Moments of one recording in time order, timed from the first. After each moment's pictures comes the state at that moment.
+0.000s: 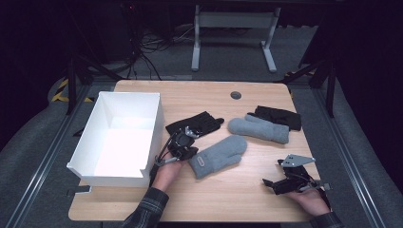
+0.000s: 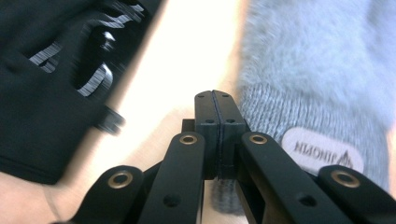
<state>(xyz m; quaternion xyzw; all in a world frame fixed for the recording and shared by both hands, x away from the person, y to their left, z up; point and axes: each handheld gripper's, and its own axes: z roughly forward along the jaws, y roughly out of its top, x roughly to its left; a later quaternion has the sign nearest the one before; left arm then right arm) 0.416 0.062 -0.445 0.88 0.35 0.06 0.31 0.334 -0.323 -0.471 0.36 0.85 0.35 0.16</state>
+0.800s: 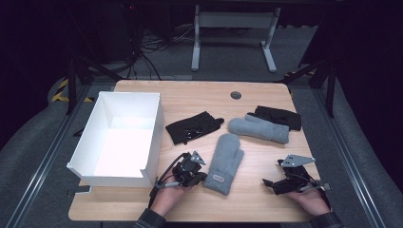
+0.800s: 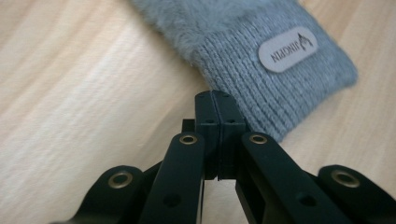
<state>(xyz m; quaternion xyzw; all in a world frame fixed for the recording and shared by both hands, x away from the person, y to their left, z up) 0.348 0.045 -0.451 0.90 0.28 -0.01 0.32 0.334 -0.323 -0.471 0.36 0.85 0.35 0.16</state>
